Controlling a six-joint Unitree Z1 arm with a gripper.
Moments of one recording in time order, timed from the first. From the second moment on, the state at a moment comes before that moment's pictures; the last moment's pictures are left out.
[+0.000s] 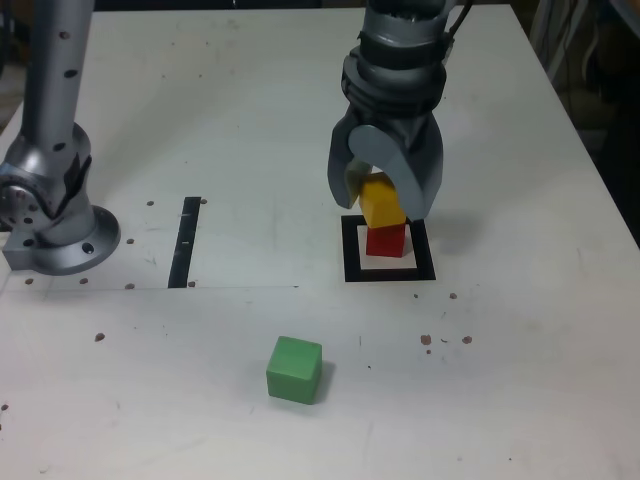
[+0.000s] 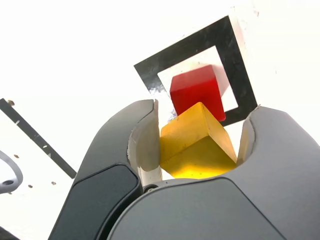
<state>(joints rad) -0.10 1.99 -1.57 1.23 0.08 0.31</state>
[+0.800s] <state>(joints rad) -0.07 2.00 -1.53 1.17 0.07 0.31</state>
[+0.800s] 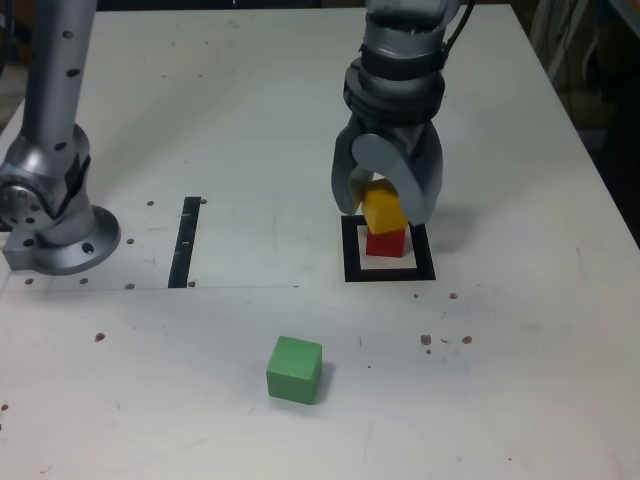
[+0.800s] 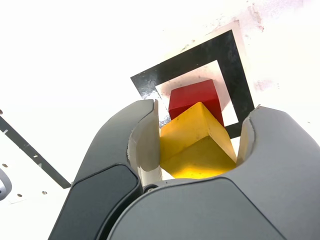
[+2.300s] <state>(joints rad) -0.60 1.82 -1.42 1.33 0.04 -0.26</state>
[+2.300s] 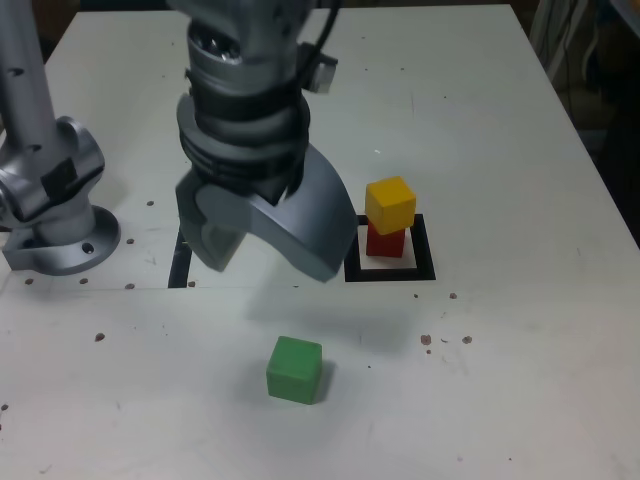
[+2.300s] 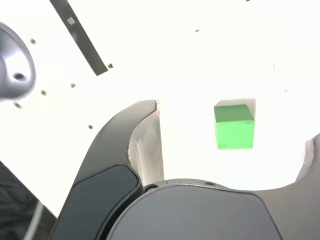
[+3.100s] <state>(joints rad) -0.68 1.95 -1.35 1.15 -0.02 -0.48</state>
